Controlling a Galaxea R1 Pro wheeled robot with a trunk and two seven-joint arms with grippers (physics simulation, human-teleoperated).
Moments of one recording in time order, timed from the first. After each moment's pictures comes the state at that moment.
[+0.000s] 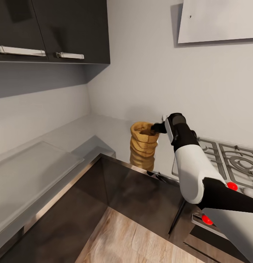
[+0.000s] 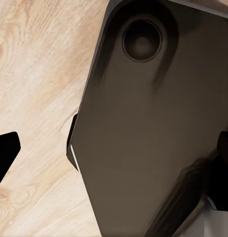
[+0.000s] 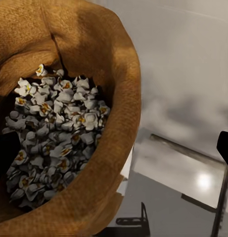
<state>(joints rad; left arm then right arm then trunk) 0.00 -0.03 0.01 -0.14 0.31 -0.01 0.14 -1.34 0.17 -0.27 -0.71 0.31 0.91 0.02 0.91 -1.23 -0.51</state>
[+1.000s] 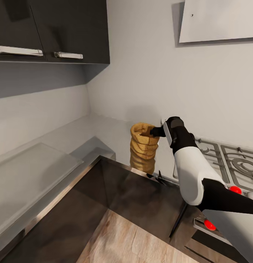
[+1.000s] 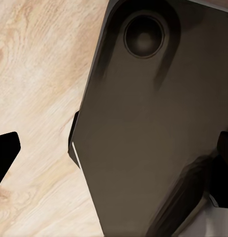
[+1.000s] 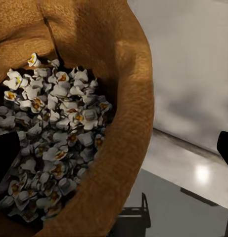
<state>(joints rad) 0.00 -0.02 0.01 -0.13 0.31 -0.01 0.14 -1.32 0.17 -0.27 -0.67 0.31 0.90 0.02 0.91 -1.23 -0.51</state>
